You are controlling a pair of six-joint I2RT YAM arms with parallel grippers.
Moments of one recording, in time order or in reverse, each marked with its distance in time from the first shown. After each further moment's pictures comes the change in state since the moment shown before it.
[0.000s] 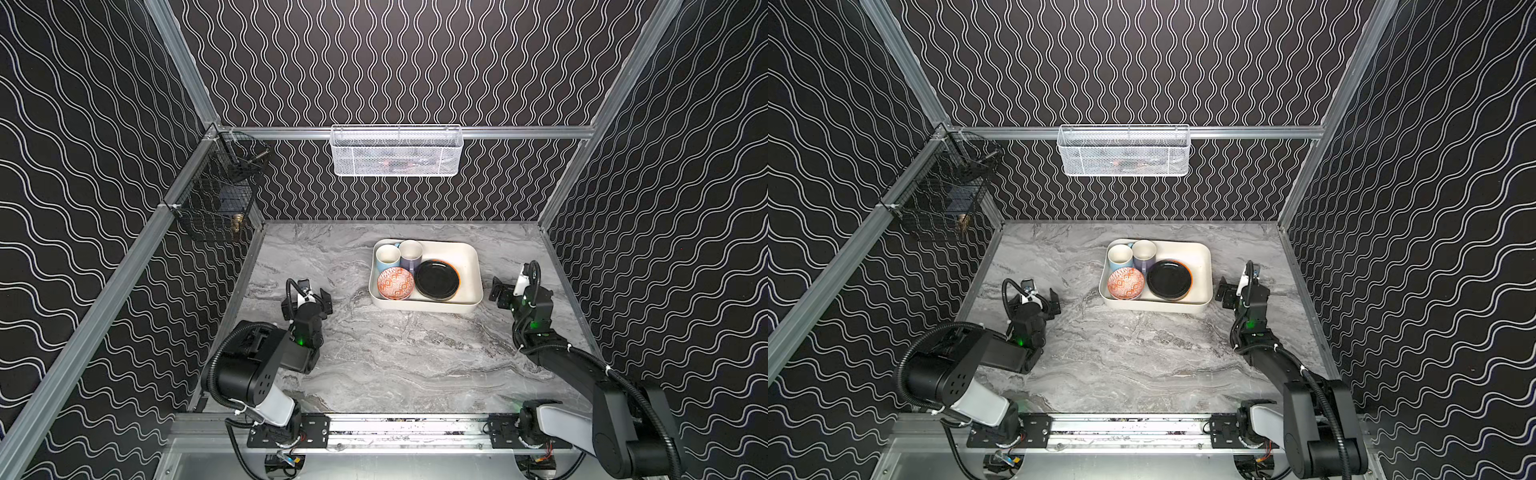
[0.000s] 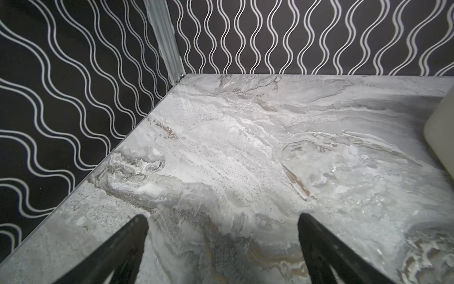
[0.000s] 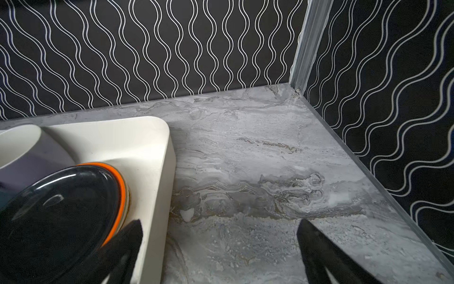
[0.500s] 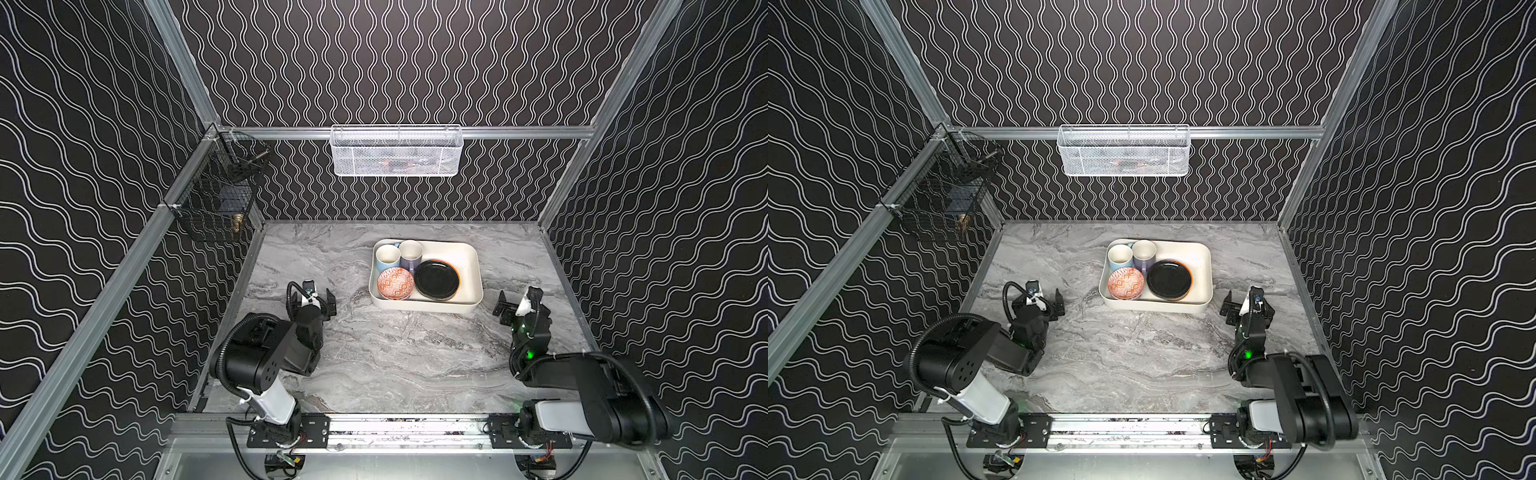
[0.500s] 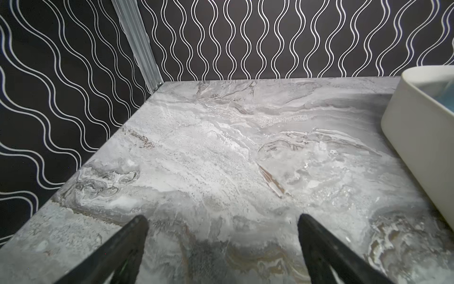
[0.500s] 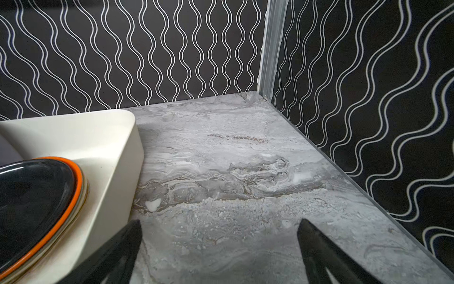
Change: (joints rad) left arm 0.000 0.070 -0.017 0.128 0.076 0.026; right arm -0.005 0.204 -0.253 0.587 0.135 -0.038
